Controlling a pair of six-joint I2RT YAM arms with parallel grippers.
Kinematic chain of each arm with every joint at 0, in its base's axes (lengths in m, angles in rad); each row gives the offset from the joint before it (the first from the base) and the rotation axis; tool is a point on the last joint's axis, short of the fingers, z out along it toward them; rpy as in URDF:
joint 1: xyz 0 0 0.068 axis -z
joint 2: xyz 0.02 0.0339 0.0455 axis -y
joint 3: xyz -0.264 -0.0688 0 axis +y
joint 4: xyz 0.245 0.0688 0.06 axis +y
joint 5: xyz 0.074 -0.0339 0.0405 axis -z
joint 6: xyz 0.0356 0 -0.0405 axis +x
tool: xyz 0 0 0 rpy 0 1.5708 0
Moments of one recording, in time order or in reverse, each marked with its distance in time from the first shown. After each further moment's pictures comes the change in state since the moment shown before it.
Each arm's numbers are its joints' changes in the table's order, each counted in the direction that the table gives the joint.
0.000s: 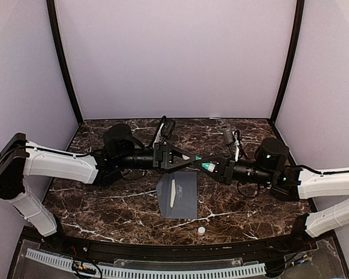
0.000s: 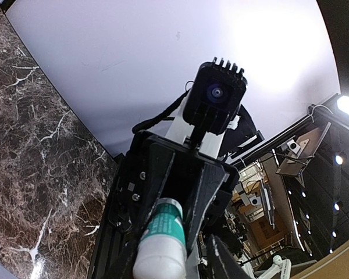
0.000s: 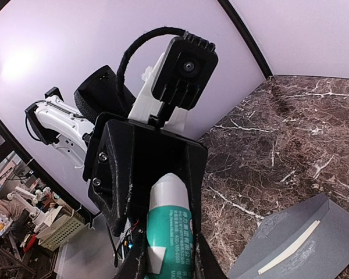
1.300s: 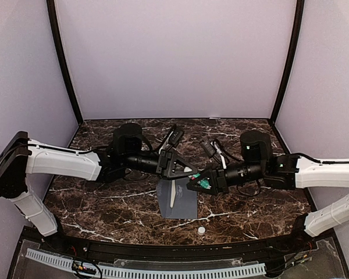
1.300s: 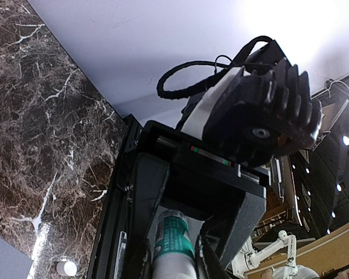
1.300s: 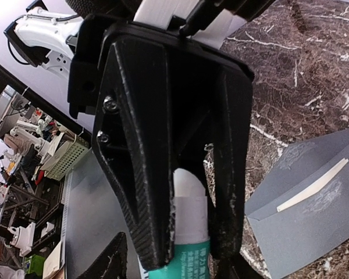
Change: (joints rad) left arm 0.000 -0.024 -0.058 0.212 0.118 0.101; right arm -0.012 -0.065 -0.192 0.488 -0.213 -0.142
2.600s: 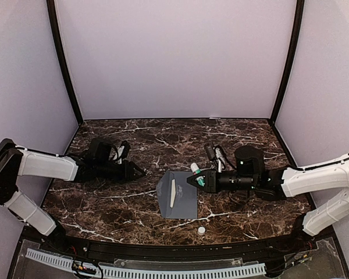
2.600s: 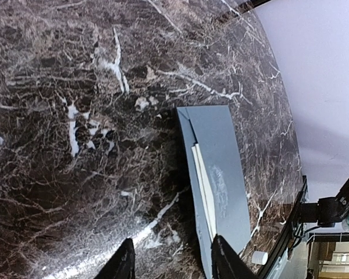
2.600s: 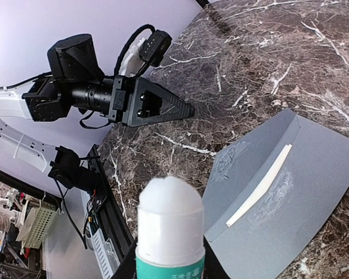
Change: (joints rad) left arm -0.378 0.143 0.313 0.396 -0.381 0.253; right arm 0.002 -0.124 0.154 -0.306 0.291 0.212
